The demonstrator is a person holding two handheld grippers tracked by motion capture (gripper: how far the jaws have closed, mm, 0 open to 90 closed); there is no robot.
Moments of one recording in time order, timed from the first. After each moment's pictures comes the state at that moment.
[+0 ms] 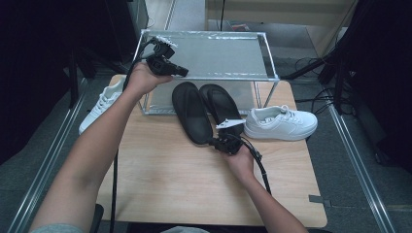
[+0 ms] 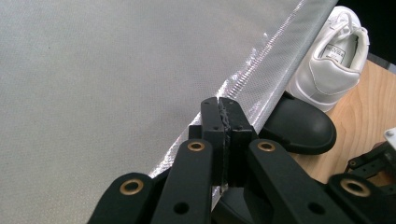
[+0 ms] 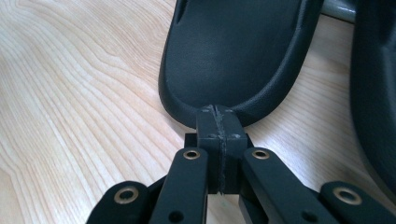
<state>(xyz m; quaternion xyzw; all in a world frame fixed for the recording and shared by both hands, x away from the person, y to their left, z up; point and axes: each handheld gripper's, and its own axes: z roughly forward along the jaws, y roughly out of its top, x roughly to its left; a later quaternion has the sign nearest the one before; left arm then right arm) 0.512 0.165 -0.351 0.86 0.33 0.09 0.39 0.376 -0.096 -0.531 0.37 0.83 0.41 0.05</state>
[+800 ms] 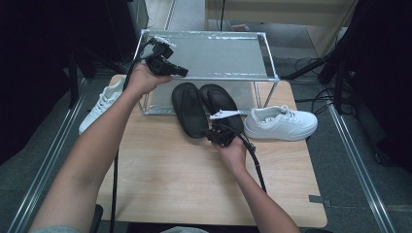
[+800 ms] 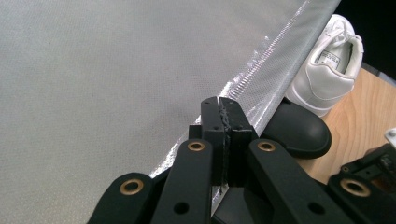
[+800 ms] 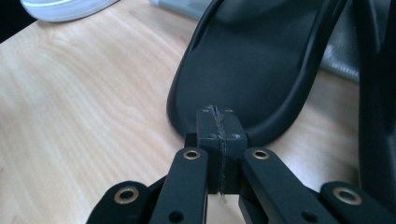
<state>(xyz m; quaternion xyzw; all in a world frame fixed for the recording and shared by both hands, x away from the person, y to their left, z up) 0.514 0.169 -0.355 0.85 0.33 0.08 0.41 0.386 -0.077 -0.509 0.37 0.82 0.43 0.05</state>
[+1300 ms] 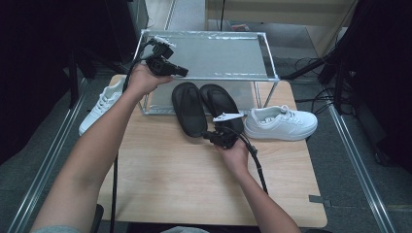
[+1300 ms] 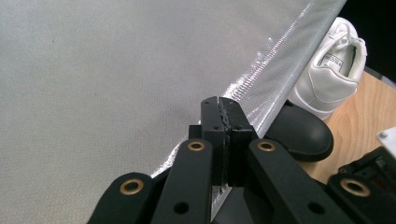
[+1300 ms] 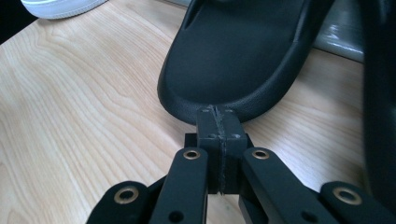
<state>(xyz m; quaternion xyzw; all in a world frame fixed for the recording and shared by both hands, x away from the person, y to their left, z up) 0.514 0.168 -0.355 0.84 0.34 0.08 0.41 0.390 -0.081 -0.522 0.38 0.81 0.44 0.04</state>
